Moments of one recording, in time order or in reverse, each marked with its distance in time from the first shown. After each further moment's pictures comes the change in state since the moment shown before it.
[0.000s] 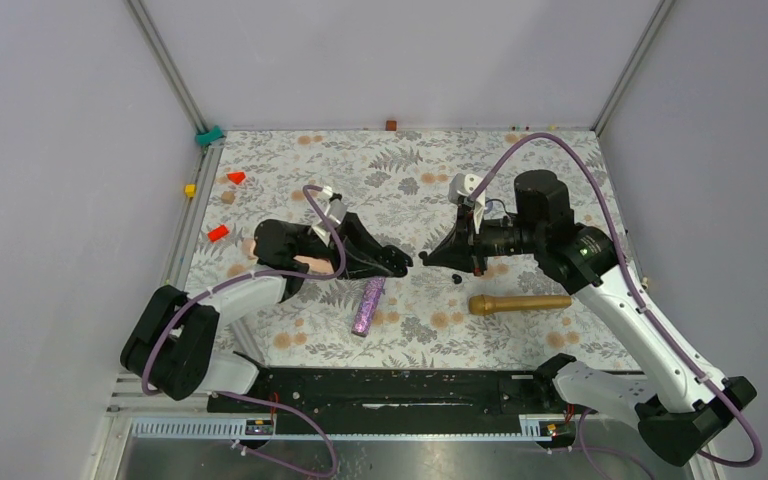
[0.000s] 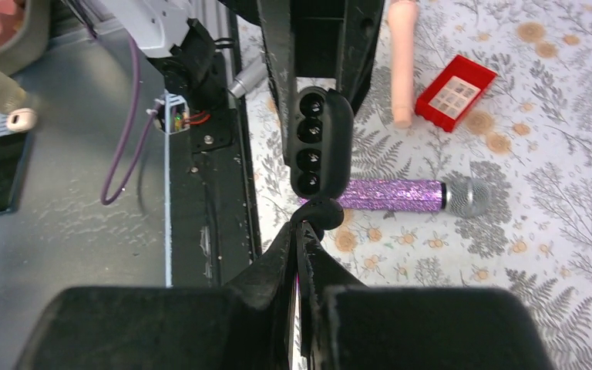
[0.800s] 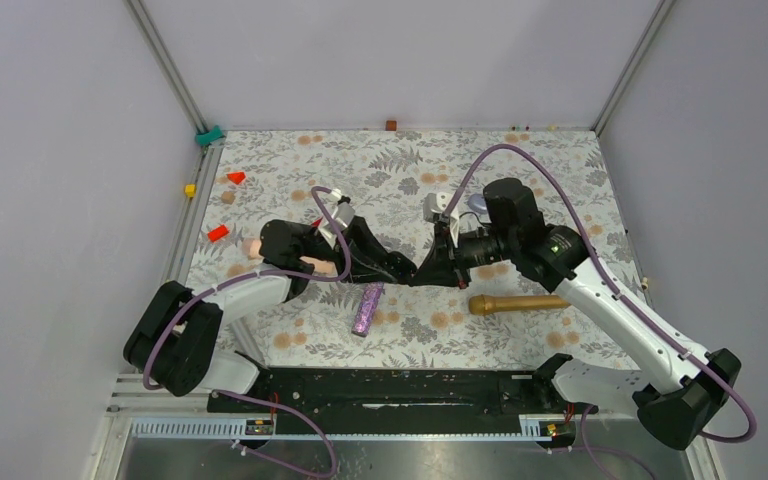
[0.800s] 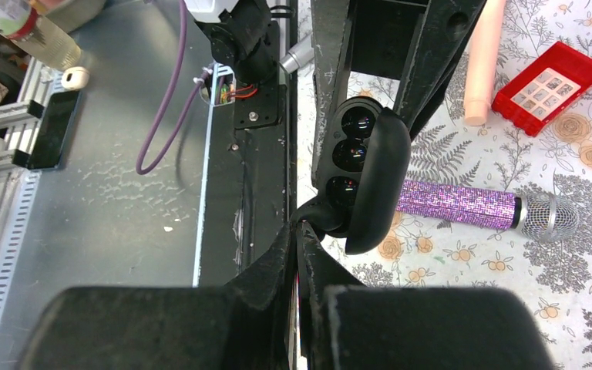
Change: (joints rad) left arm -0.047 0.023 0.017 0.018 0.023 -0.028; right arm 0.093 0.068 -0.062 0.053 -0.093 -0.008
